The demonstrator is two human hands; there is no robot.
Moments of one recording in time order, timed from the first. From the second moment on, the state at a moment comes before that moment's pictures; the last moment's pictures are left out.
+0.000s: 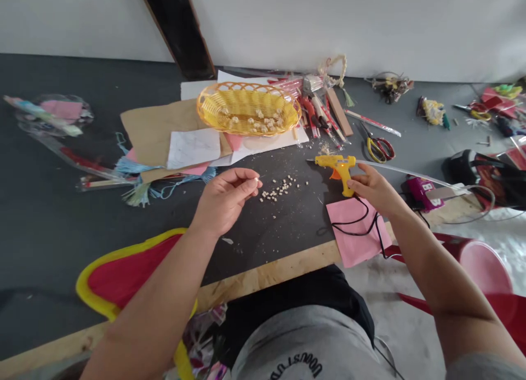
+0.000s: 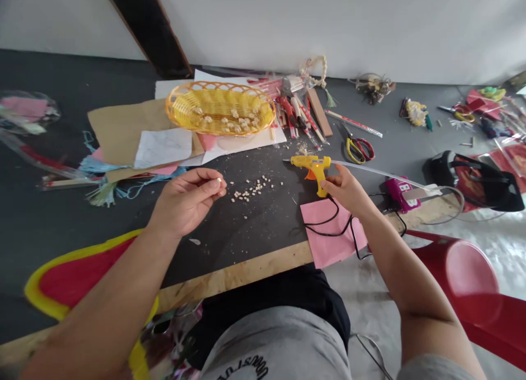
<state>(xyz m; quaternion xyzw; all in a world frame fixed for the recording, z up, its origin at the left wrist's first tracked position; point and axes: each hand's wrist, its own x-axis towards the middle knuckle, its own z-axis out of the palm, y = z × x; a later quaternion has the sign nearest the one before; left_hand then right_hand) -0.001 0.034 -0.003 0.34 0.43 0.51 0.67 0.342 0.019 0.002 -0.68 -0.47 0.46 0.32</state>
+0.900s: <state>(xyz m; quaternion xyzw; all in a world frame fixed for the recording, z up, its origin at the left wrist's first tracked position) -0.003 0.036 -0.001 0.32 0.43 0.53 0.66 0.247 0.011 0.036 -0.48 -0.86 0.13 0.13</state>
